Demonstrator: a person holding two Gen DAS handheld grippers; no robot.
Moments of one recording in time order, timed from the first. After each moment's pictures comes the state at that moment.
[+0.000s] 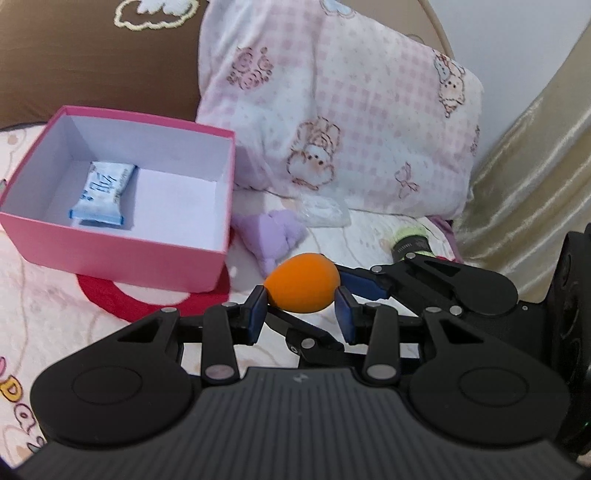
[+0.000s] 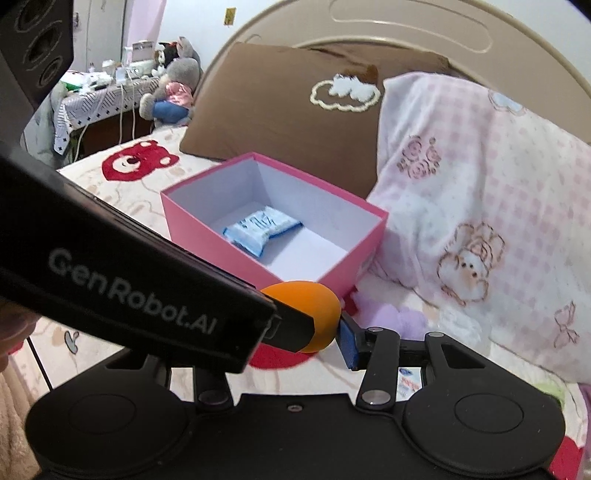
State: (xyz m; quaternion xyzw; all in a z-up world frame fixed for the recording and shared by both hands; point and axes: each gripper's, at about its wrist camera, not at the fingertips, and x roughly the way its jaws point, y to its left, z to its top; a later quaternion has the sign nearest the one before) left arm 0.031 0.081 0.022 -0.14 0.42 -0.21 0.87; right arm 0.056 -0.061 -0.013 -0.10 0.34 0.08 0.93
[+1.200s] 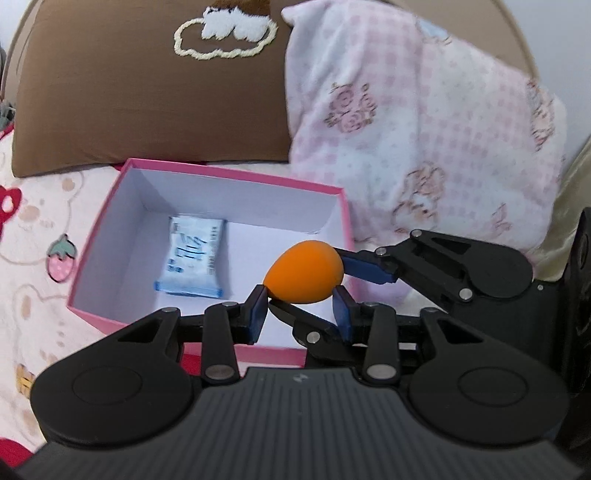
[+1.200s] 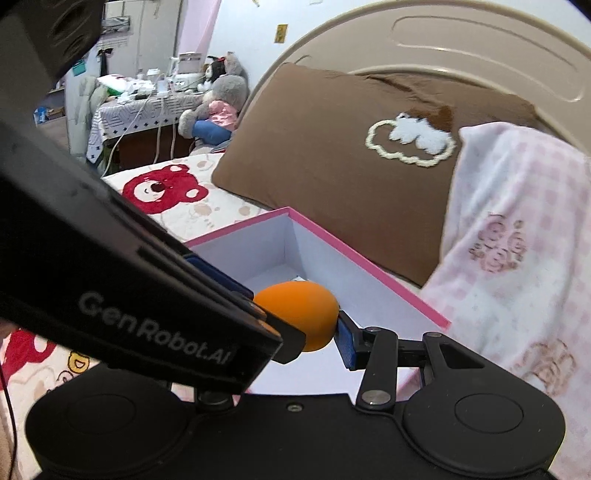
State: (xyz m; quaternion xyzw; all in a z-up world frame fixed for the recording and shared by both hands) left arm 0.142 0.141 0.034 -0.07 0.44 -0.11 0.89; right arm 0.187 -0.035 -0.014 -0.12 0.30 0.18 0.93
